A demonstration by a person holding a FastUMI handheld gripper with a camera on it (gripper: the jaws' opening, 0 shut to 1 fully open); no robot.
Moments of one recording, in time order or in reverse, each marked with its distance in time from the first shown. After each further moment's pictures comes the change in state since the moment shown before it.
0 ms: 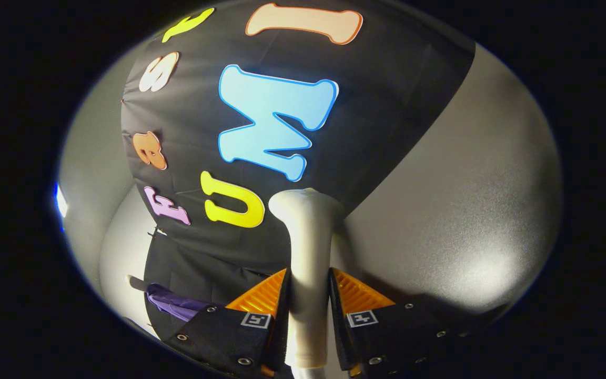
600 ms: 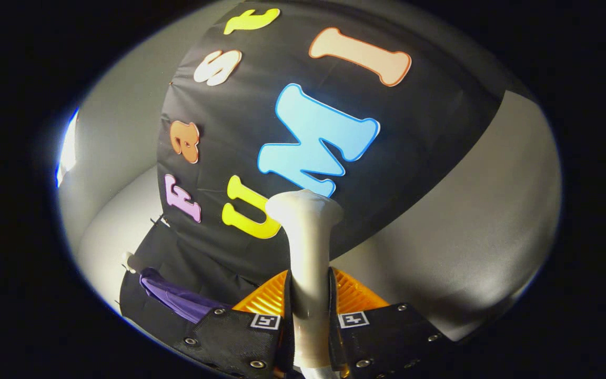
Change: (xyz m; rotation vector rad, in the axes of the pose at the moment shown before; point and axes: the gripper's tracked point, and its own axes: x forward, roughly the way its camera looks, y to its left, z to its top) arm -0.048 0.060 -0.015 -0.255 -0.211 0.023
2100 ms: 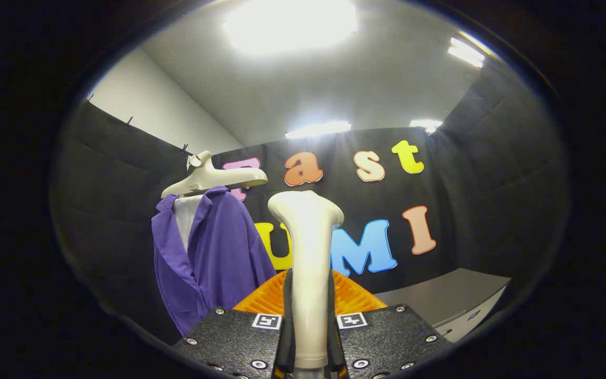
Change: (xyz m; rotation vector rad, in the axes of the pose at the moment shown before) arm -0.152 0.289 -0.227 -0.917 -0.645 -0.210
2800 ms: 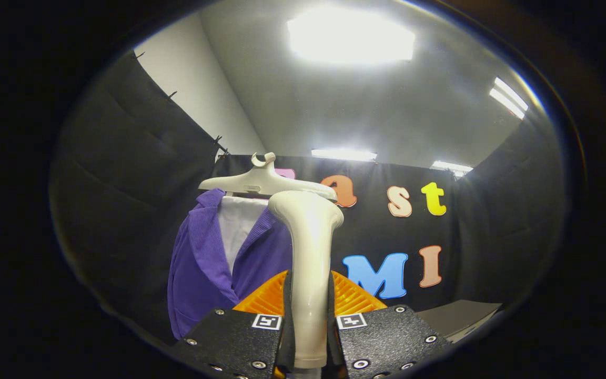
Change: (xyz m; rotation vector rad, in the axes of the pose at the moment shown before) arm 0.014 0.144 0.004 -0.203 -0.074 0.033
